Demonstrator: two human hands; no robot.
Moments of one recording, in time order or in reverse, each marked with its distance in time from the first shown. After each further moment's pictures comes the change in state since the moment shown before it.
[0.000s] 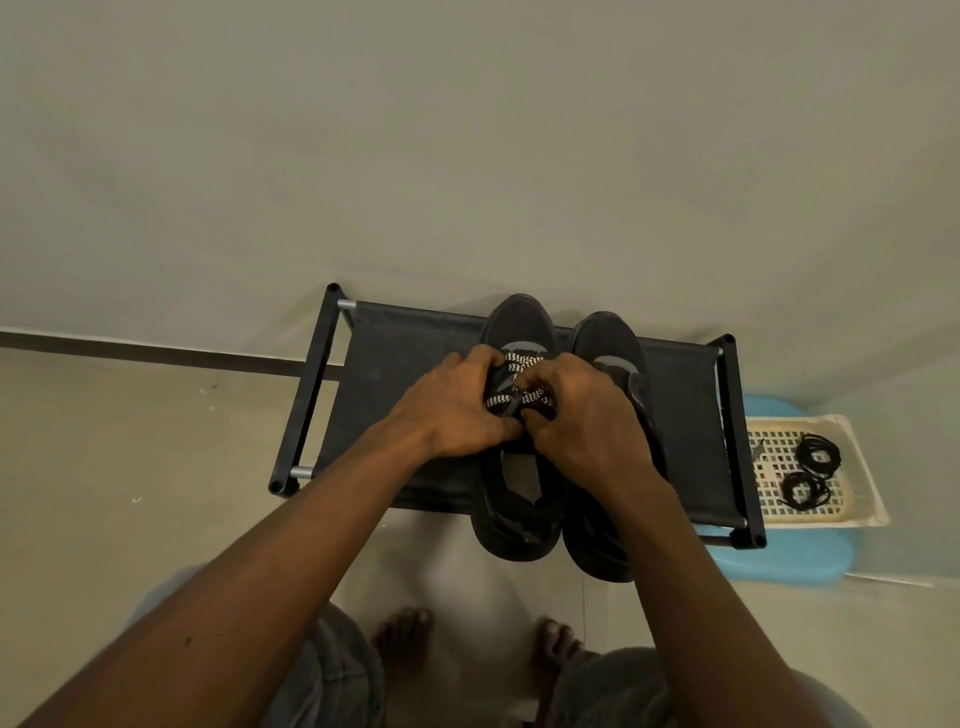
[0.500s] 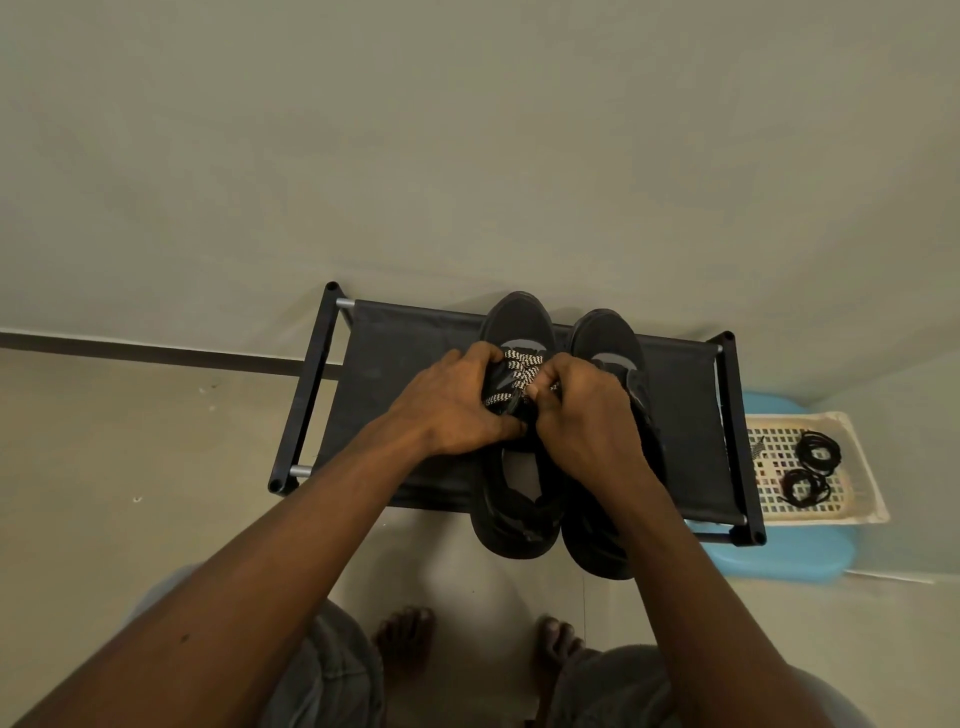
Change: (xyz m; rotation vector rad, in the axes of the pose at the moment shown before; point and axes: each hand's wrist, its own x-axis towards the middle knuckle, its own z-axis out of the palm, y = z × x) left_hand 0.001 -0.002 0.001 0.022 0.024 0.029; right_hand 0.003 -0.002 0.005 0.120 0.090 0.136
